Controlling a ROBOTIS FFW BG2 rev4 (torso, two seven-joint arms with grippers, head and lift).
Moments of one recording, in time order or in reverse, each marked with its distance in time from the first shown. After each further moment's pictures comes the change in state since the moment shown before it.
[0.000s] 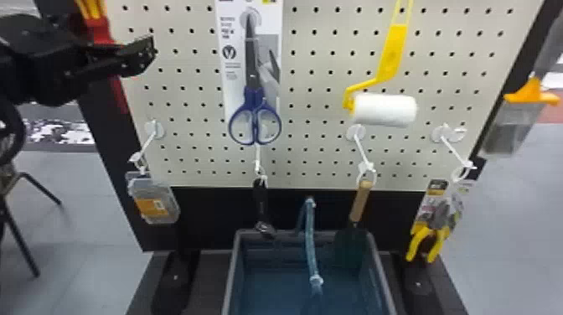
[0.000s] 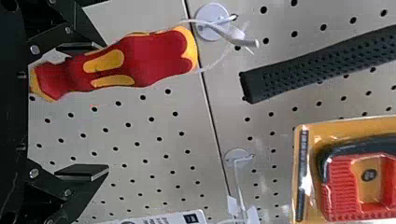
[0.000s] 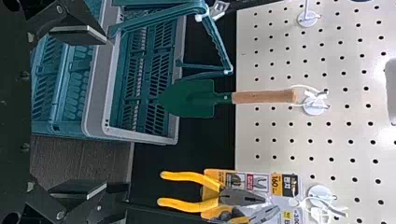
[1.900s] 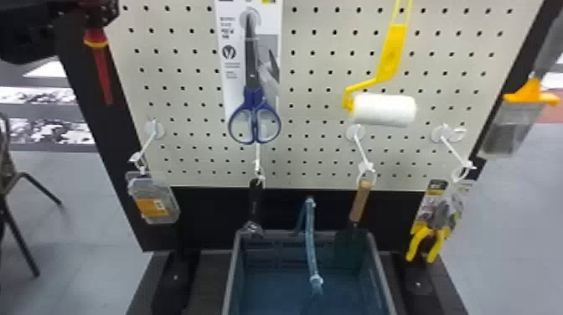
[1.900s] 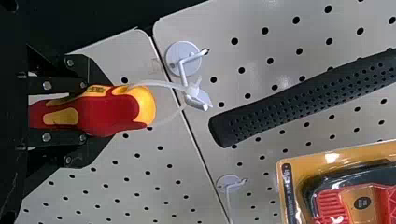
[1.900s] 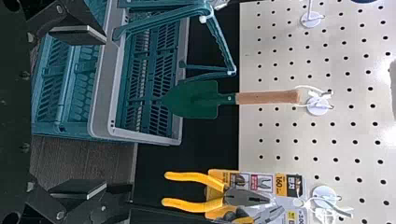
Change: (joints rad) left arm -0.129 0.125 -0.011 0.086 0.010 0.017 -0.038; right arm 0.008 0.000 -0.001 0.003 -0.001 0.000 0.003
